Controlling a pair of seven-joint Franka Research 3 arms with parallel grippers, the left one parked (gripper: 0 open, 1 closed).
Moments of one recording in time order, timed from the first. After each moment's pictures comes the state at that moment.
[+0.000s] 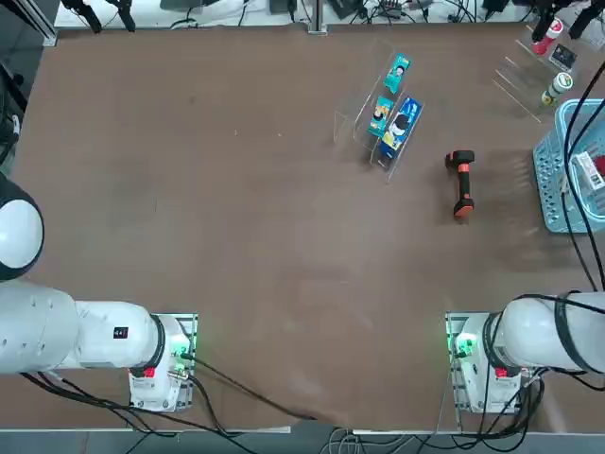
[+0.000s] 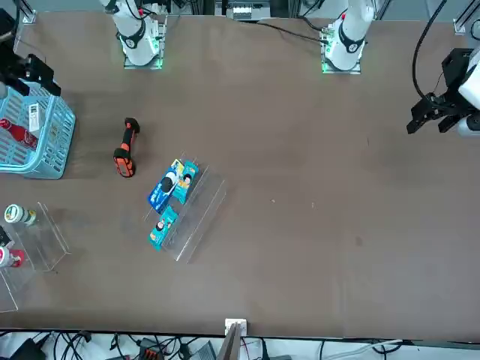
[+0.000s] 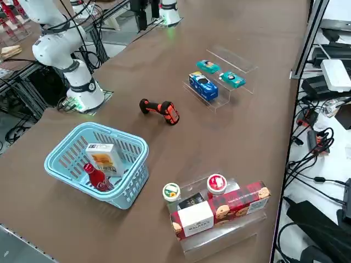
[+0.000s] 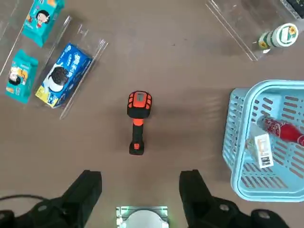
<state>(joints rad) -0.03 -0.06 0.00 -1.59 -0.02 1.44 0.01</state>
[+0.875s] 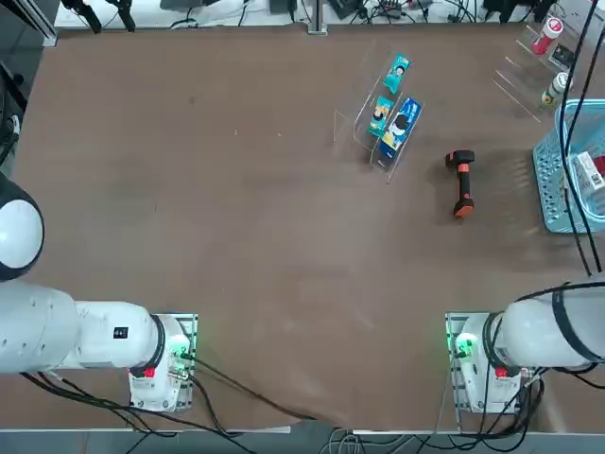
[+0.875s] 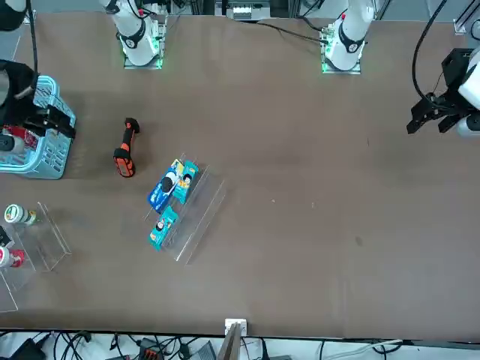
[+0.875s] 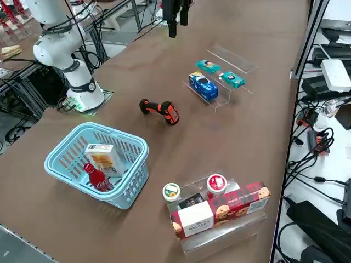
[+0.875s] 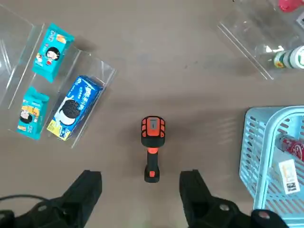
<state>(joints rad) 0.01 0.14 0.03 -1.43 -0.02 1.47 0.10</state>
